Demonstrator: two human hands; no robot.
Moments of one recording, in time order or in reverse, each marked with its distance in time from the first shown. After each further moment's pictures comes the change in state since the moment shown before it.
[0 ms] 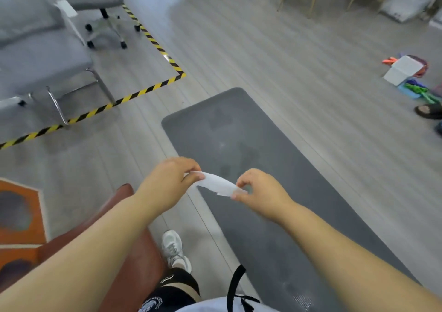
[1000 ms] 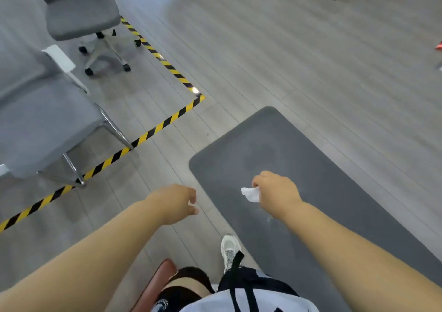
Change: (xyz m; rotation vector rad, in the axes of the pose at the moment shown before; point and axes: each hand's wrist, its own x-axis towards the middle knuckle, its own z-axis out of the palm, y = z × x) left_hand 0.370 -0.273 -0.183 0.406 -0.685 -0.231; right_hand 0.442 -0.156 -0.063 -0.380 -0.071 0.083
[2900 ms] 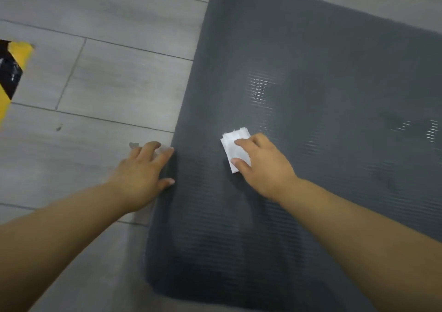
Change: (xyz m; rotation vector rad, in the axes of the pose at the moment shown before) left_hand 0.880 -0.186 0.079 0.533 0.166 0.625; right_hand 0.662 0.101 0.462 0.489 0.349 0.659
